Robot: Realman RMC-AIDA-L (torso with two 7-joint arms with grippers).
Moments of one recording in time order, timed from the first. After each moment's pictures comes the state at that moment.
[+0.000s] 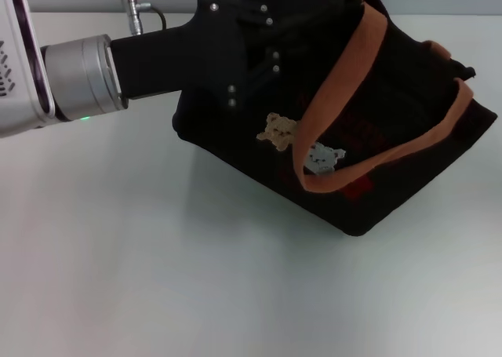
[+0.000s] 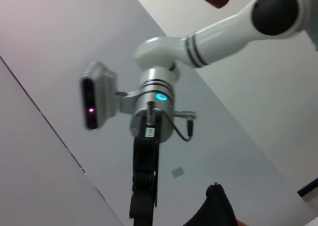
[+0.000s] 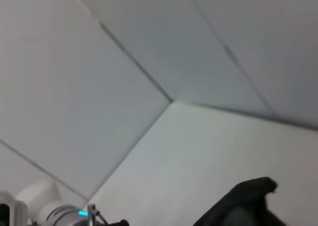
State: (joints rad) left arm -0.83 -2.08 0.23 0.38 2.12 1.80 -0.34; right arm 0.94 1.83 -0.67 -0.97 -2.10 -1.83 2.55
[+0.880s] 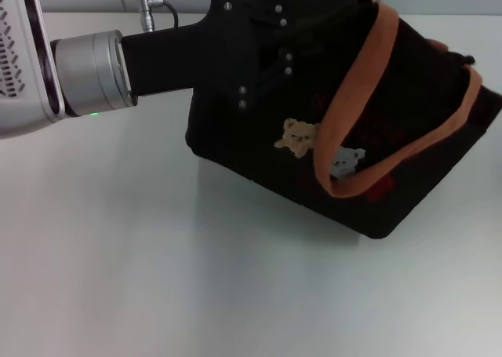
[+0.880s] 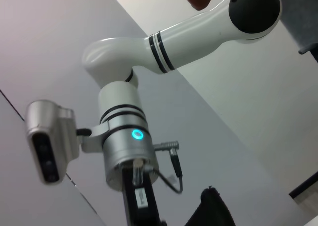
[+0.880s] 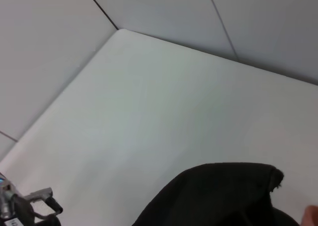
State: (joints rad) left arm -0.84 -2.08 0.28 0.37 2.09 1.80 -0.31; right arm 1.09 1.89 -0.91 -0.92 -2.31 -1.69 2.65
